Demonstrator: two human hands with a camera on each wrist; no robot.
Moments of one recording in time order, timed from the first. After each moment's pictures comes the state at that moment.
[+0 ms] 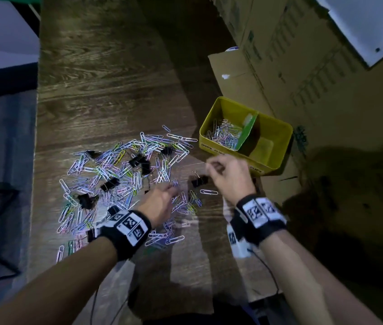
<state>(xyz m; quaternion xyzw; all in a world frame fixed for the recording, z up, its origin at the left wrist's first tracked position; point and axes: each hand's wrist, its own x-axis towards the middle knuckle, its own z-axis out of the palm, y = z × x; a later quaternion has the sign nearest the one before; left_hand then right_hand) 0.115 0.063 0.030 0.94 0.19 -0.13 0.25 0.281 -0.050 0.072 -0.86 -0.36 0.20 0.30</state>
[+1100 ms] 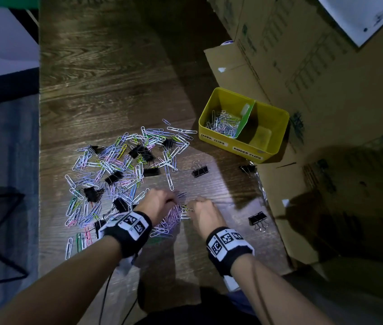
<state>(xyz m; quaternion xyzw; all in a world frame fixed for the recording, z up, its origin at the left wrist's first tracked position) 0.090 0.059 0.008 0.90 0.24 -0.12 0.34 0.177 -0.080 -0.001 -0.85 -0.38 0.33 0.12</state>
